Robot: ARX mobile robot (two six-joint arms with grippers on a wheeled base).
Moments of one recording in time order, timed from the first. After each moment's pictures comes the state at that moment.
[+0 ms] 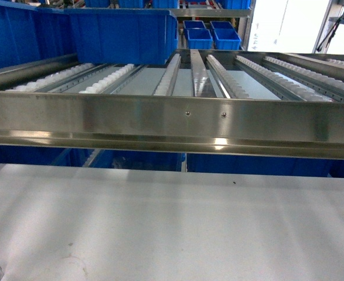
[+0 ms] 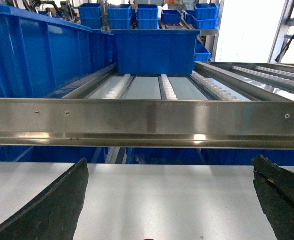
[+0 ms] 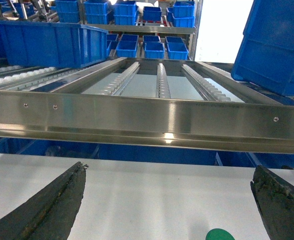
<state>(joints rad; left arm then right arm) 0.00 0.01 0.01 0.00 0.00 -0.01 0.00 0.01 0.01 0.00 0.00 -0.01</state>
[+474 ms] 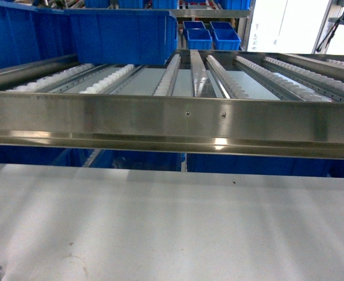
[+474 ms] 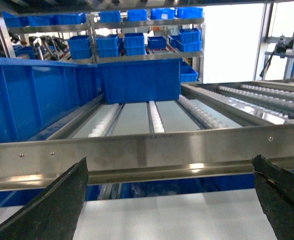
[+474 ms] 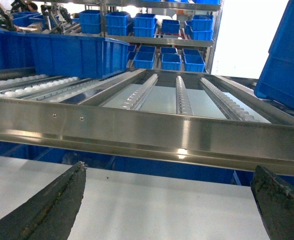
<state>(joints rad) -0.12 0.30 0.01 0.39 -0.05 0.05 0.15 0.17 0.01 0.20 0.06 -0.03</state>
